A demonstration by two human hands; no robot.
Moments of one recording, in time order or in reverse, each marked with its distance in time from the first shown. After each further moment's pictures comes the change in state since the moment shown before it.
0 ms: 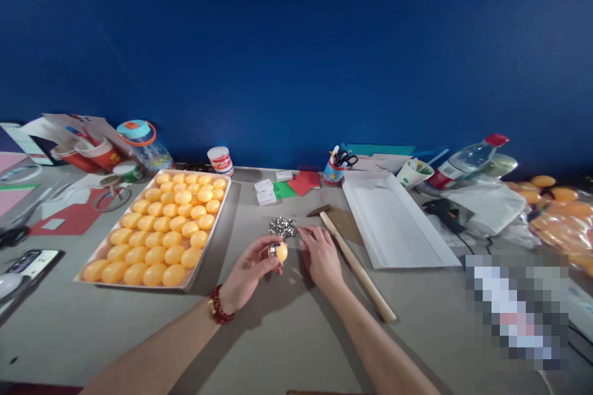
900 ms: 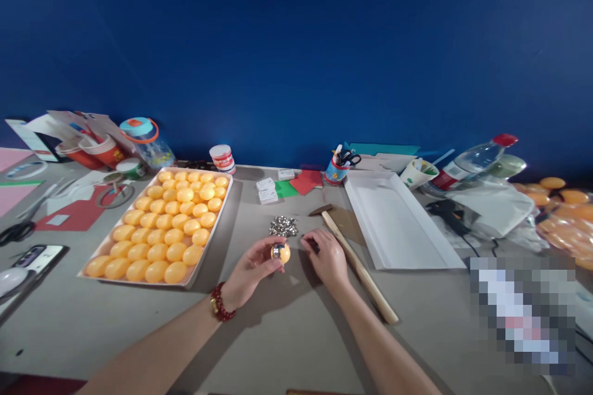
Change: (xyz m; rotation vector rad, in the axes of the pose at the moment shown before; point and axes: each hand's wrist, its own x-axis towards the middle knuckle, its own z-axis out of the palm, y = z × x) left_hand 0.002 -0.002 -0.002 0.082 -0.019 0.031; right_hand 0.002 0.006 -0.002 0.185 0.044 0.059
